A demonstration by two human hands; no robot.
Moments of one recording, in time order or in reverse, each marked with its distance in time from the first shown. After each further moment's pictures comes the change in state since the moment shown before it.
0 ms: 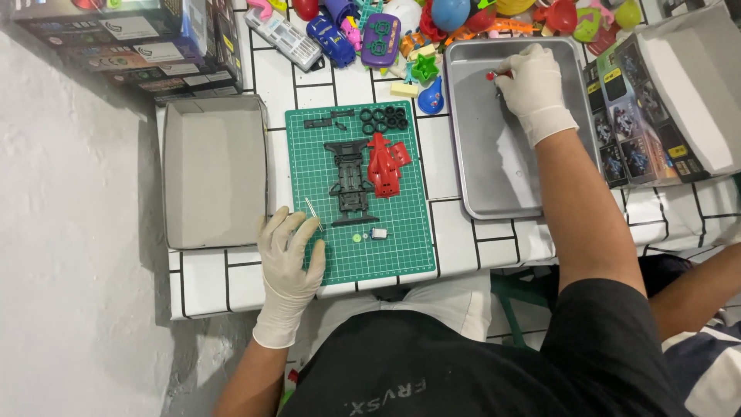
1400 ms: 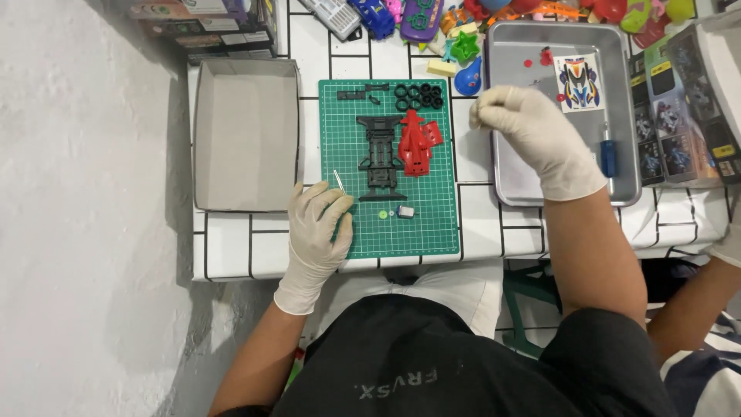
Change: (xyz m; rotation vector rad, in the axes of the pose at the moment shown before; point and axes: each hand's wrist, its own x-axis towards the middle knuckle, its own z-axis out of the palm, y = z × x) left_hand 0.001 0.005 -0.006 -0.070 0.023 0.014; right_hand -0.096 -0.189 -0.145 1.403 -0.491 0.126
